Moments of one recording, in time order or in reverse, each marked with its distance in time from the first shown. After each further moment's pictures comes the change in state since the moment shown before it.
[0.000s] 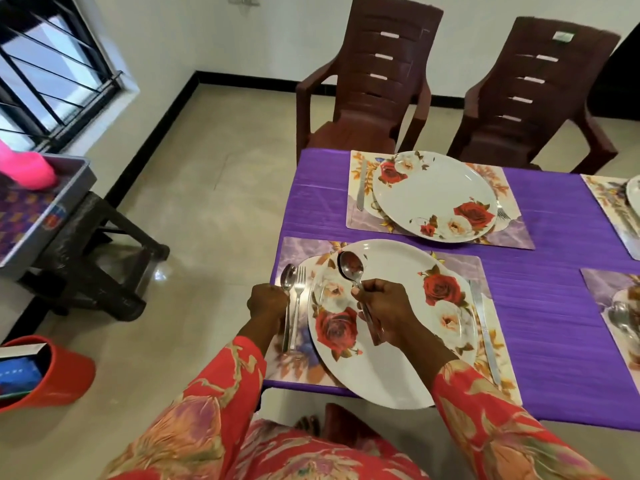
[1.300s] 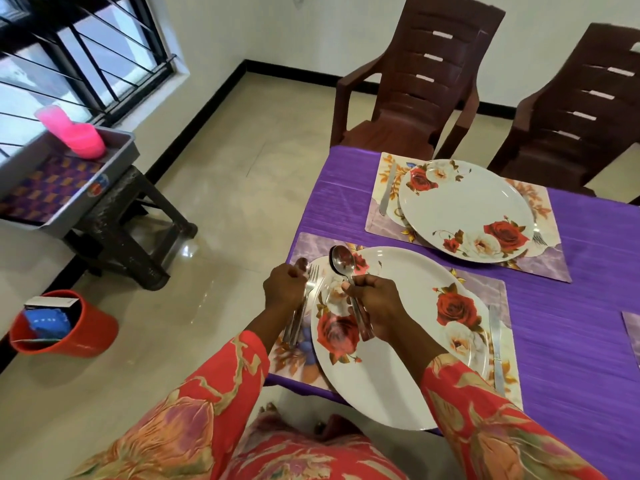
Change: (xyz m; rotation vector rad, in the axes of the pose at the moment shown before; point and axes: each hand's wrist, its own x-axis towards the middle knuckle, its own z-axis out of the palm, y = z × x) left_hand -0.044 0.035 -0.002 0.093 0.054 0.216; right_hand 0.015 -0.017 0.014 -0.005 -0.186 0.003
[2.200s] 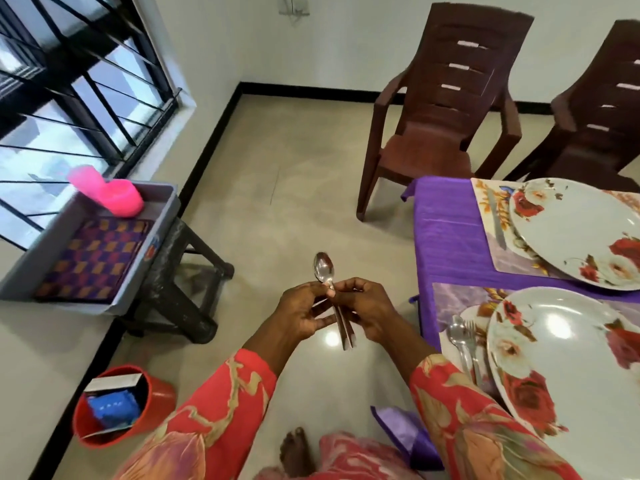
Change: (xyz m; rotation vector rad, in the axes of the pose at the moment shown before) left_hand 0.169 -0.020 -0.231 -0.712 -0.481 -0.495; right_hand 0.076 -0.066 0.302 0.172 -0.038 0.051
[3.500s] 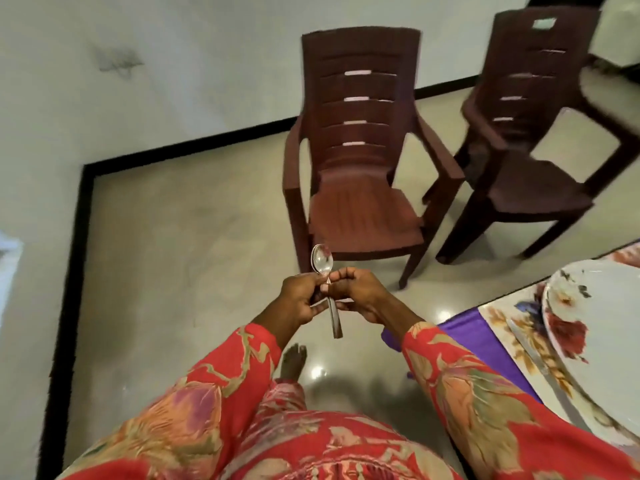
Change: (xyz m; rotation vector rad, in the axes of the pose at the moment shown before) left_hand 0.345 0.324 0.280 0.471 -0.176 -0.059; right_hand 0.398 -0.282 -0.112 0.144 0.189 -0.038
